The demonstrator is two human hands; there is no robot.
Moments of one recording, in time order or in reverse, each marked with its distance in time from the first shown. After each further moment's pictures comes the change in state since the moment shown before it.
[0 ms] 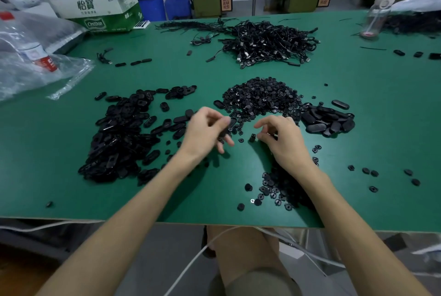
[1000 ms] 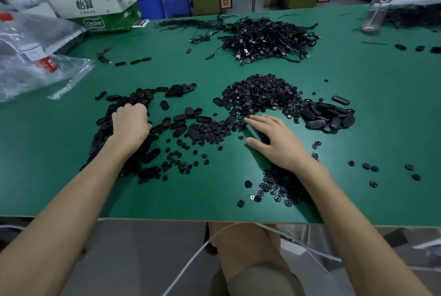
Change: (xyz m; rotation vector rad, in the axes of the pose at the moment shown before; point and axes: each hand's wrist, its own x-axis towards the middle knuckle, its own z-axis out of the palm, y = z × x) left_hand 0.036 -0.025 -0.131 1.256 0.200 -0.216; right_hand 0.006 0.004 0.002 -0.213 -0.283 -0.053
